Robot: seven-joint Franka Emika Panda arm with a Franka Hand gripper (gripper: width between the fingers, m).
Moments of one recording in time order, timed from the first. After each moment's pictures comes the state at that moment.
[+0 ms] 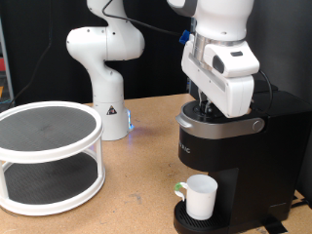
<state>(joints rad) -0.15 0.04 0.34 -2.00 0.03 1.90 -0.65</state>
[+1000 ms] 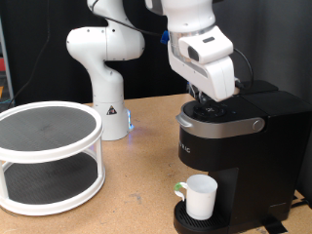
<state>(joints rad) -0.16 -0.14 0.29 -2.21 0.33 2.05 -0.89</state>
